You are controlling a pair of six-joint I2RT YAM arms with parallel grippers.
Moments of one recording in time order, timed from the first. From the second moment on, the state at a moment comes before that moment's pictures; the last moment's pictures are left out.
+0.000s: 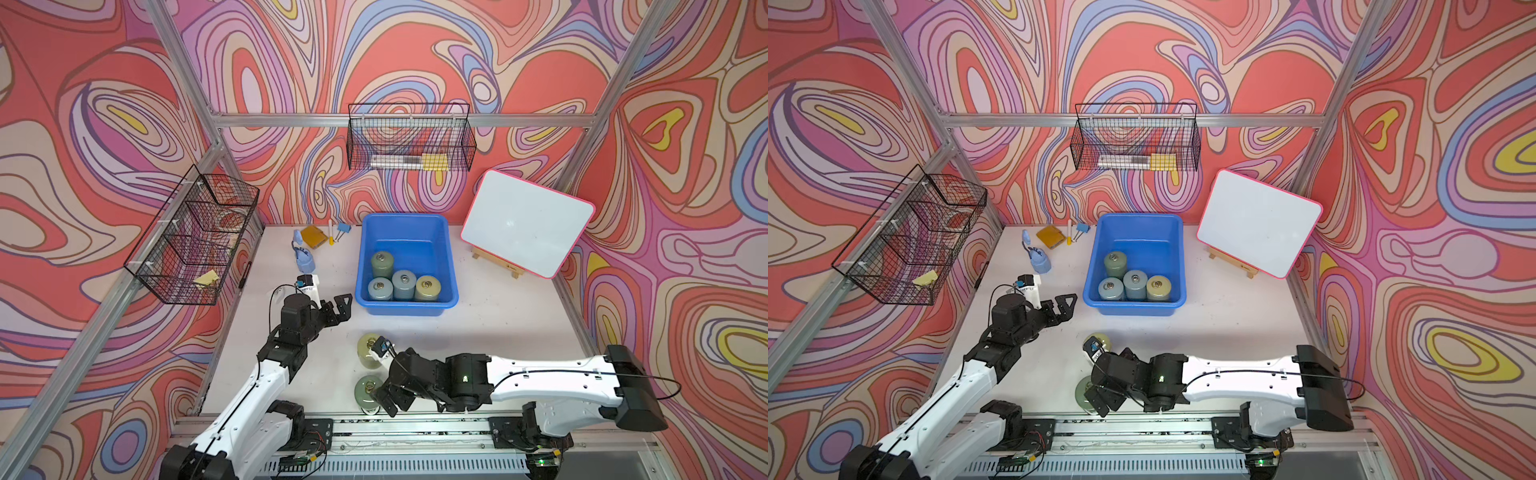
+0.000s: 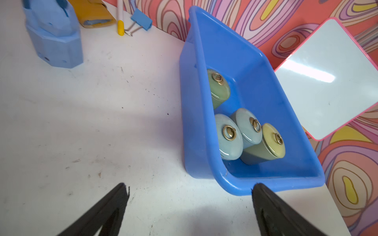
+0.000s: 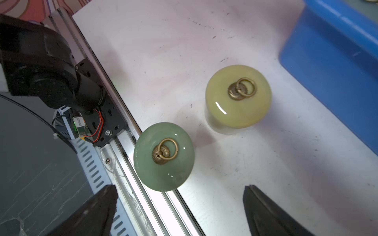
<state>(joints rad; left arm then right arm) -0.20 0.93 0.46 0.00 0.21 -0.50 1.38 1.38 1.07 -0.56 0.22 0.45</state>
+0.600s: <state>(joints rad) -0.20 1.22 0.62 0.05 0.44 -0.53 0.85 1.48 1.34 -0.67 0.18 0.32</state>
